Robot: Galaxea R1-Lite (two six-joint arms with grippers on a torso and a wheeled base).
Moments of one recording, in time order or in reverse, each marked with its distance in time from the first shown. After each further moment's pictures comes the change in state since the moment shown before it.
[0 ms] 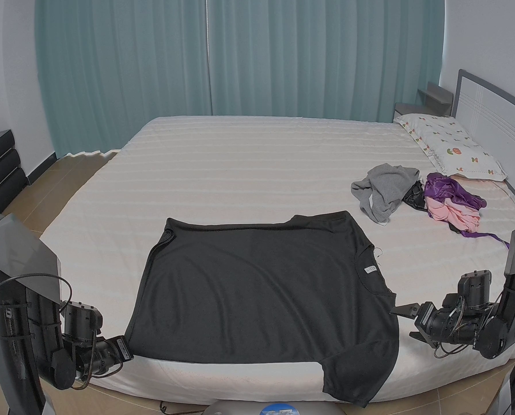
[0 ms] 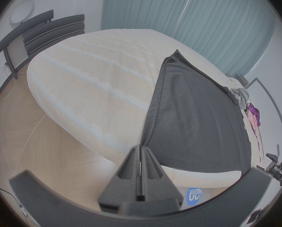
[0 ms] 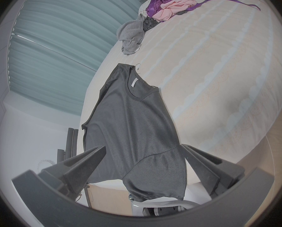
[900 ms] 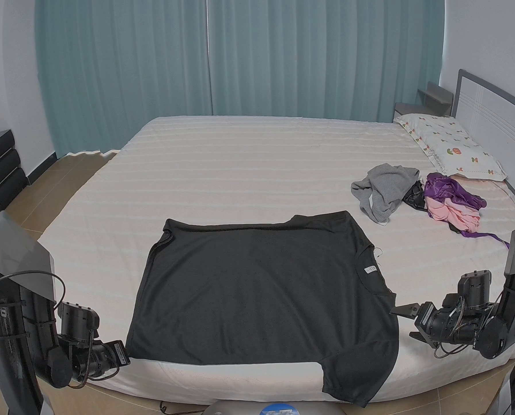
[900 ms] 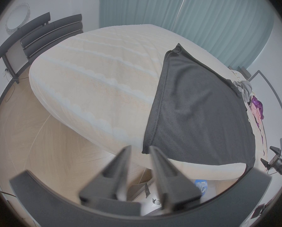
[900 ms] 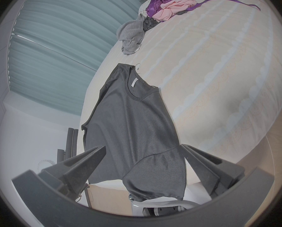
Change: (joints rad) left arm 0.026 -0.031 0.000 0.086 -0.012 0.060; right arm 0.000 0.000 0.000 0.000 0.000 0.000
